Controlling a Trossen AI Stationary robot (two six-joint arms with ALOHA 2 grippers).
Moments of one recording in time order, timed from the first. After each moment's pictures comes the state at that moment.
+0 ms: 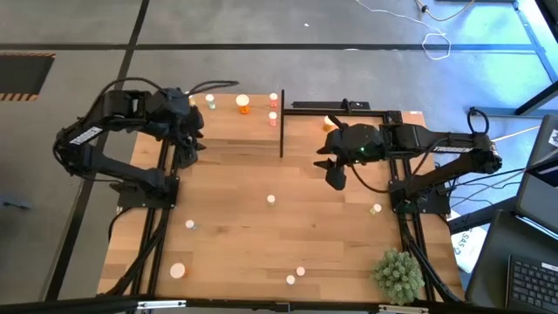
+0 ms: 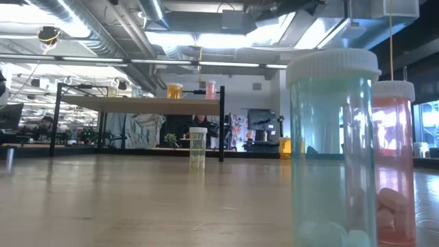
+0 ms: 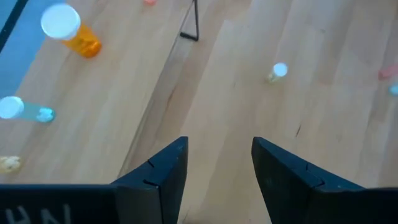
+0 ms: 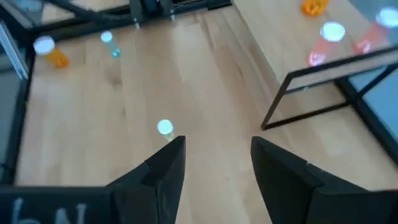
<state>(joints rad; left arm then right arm) 0.23 1.14 1.69 -1.45 -0.10 -0.13 0.02 1.30 1.41 -0.82 0.17 0.26</state>
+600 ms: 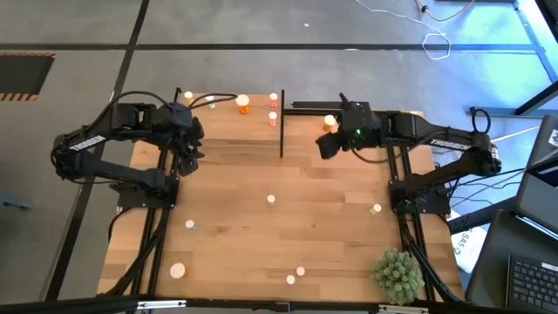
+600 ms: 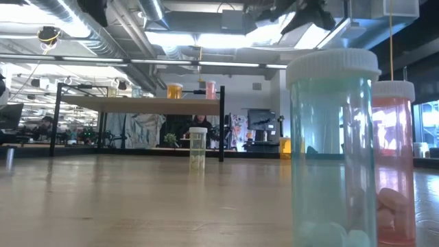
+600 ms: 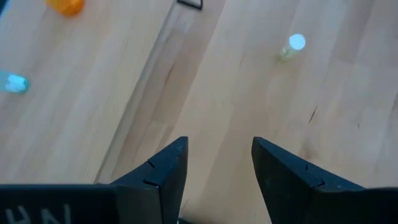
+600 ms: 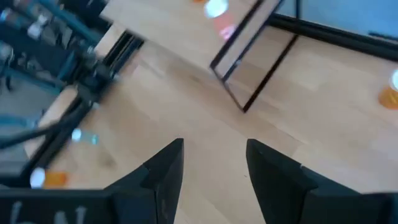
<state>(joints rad) 0.23 1.02 1.41 -1.34 -0.10 -0.15 -0.13 1.30 1.41 -0.86 0.21 0.84</state>
